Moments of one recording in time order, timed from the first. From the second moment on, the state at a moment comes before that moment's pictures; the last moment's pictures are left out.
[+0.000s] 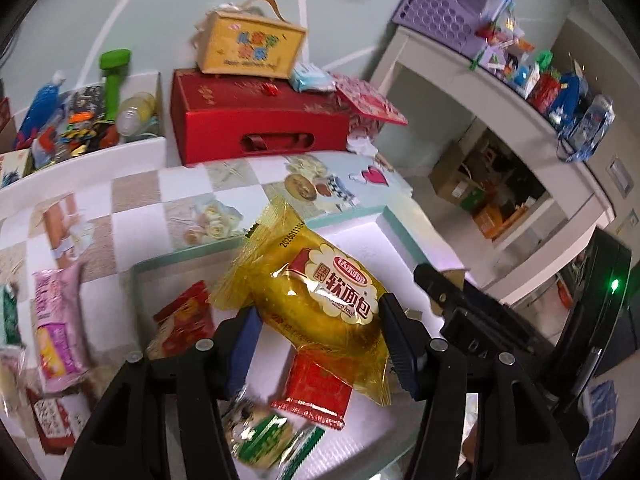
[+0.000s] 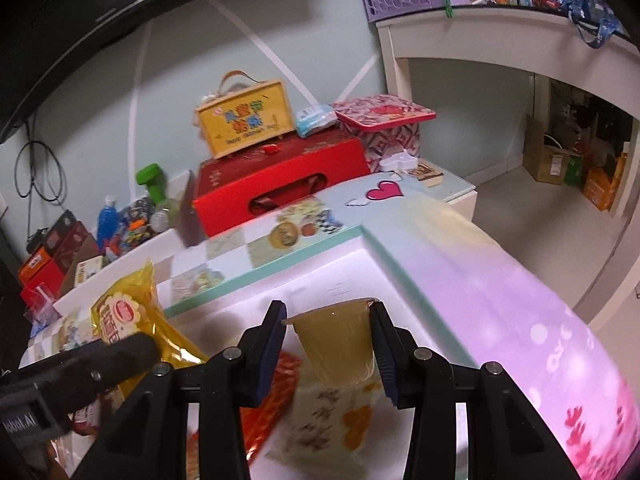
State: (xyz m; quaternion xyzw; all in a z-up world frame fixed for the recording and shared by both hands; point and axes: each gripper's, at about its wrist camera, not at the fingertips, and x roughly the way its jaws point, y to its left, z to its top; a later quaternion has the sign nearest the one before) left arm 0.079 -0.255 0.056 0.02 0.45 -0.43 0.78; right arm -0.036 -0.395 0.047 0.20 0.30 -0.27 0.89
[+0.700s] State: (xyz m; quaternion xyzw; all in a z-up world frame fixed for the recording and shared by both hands) left arm 0.078 -0.263 0.063 0.05 0.46 -0.41 0.79; right arm -0.011 -0.417 0.028 0.21 0.38 -0.26 0.86
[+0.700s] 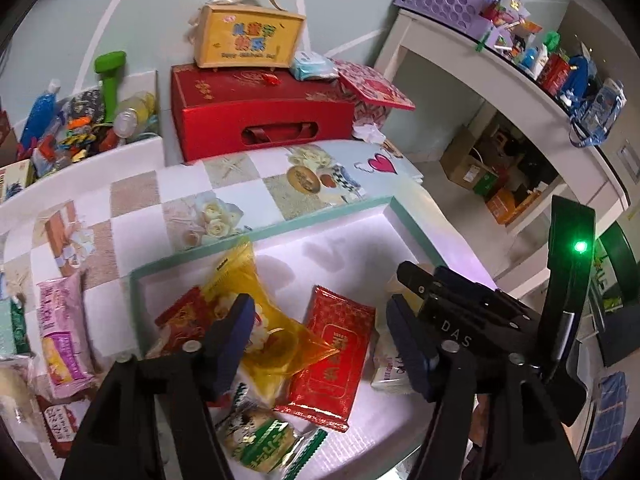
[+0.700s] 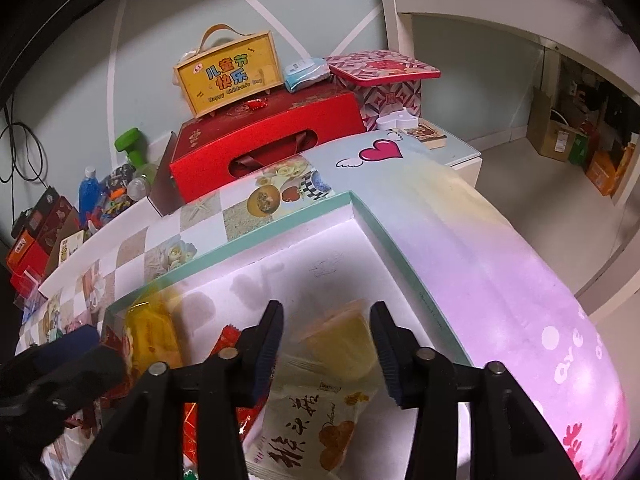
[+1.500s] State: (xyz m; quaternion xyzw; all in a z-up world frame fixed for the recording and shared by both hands) left arm 0.088 -0.174 0.068 0.01 0.42 -0.30 0.86; right arm -0.035 -0.356 0.043 0.21 0.39 -0.26 0.86
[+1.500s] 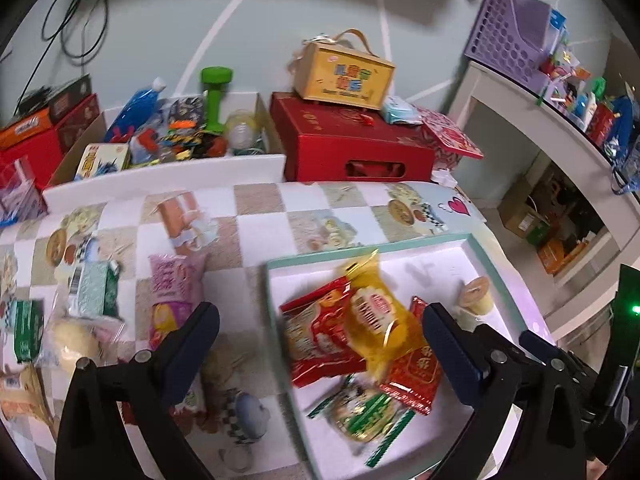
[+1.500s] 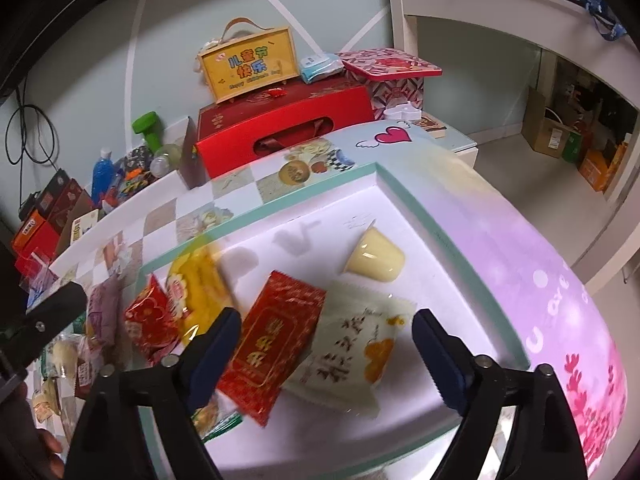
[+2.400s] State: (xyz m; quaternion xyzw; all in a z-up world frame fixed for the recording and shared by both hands) left arm 0.091 -0.049 0.046 -0.08 0.38 -0.24 0.89; right arm -0.001 -0.279 0.049 0.20 0.35 -0.19 0.90
